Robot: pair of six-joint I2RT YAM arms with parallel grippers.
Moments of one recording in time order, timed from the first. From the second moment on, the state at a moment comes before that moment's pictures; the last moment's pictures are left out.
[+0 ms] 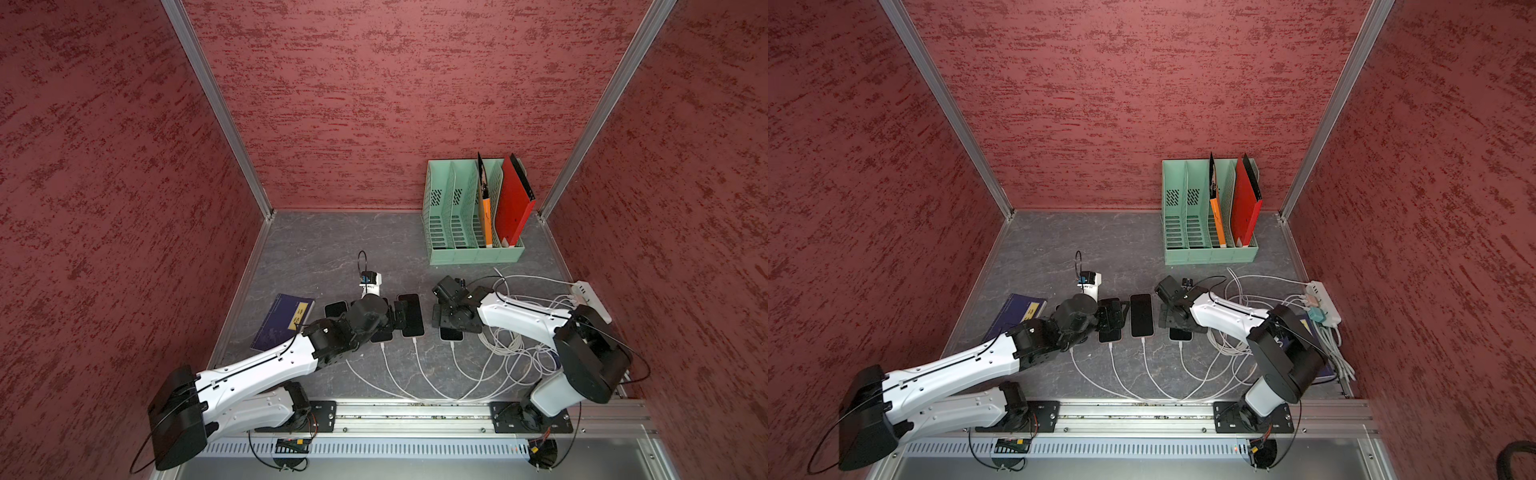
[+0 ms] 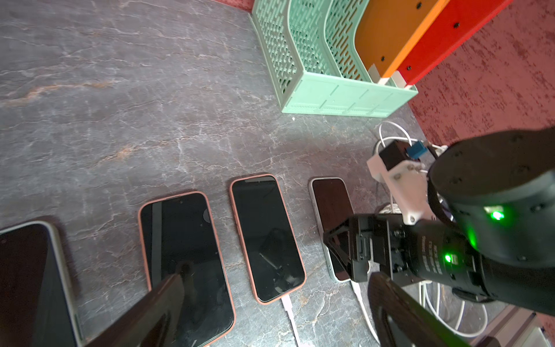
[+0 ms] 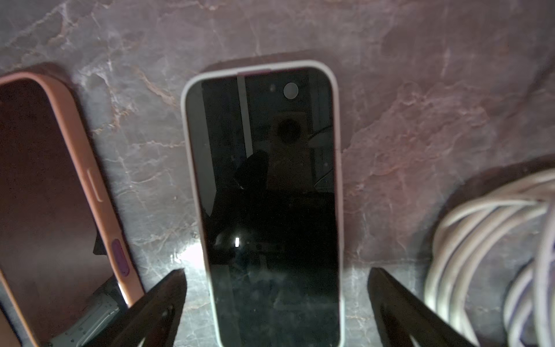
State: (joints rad) left arm -0.95 1.05 0.70 -0.27 -0.35 -0.76; right arm 0.69 1.57 0.90 -0.64 0.15 0.81
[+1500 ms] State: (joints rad) left arm -0.95 1.03 0.65 -0.27 -0.33 -0.76; right arm 0.64 1.71 0.99 -0.67 0.06 0.69
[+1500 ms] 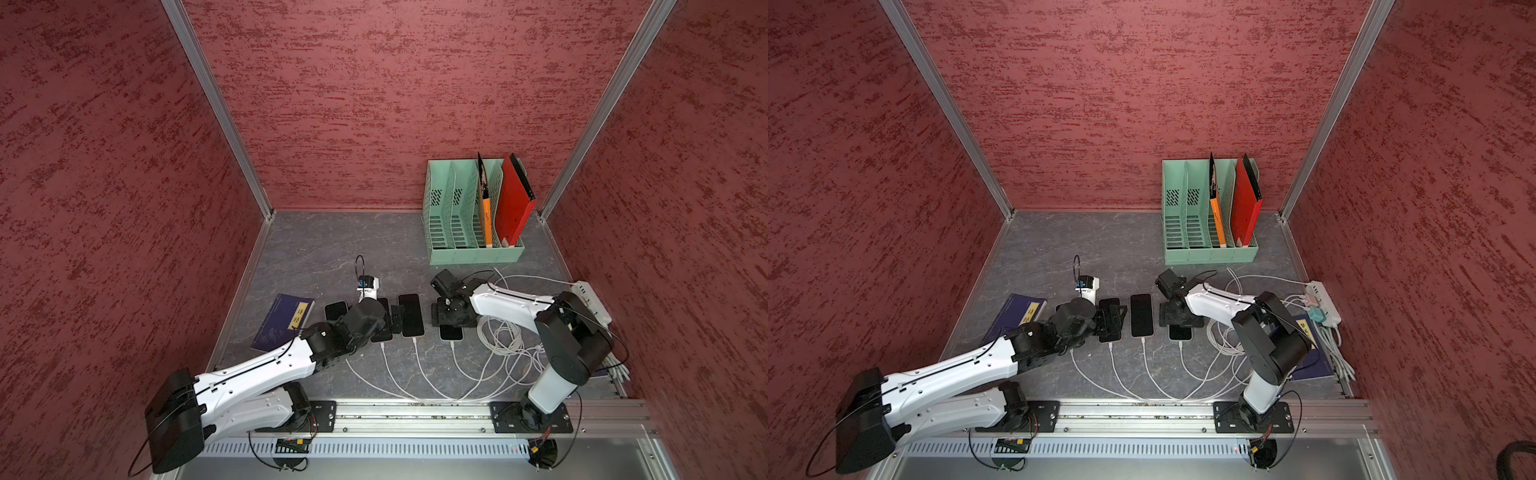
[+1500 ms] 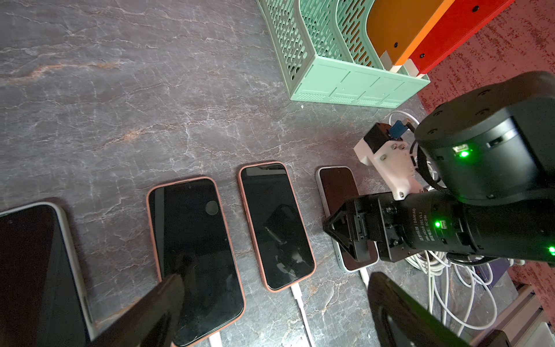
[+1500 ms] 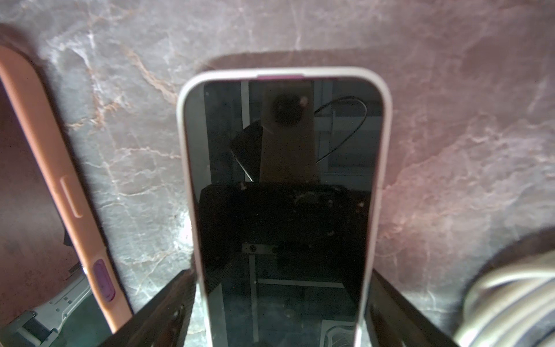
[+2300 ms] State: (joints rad) left arm -0.98 1.10 0.63 -0.18 -0.31 -0.77; right arm 0.65 1.74 1.02 -0.71 0.06 0.72
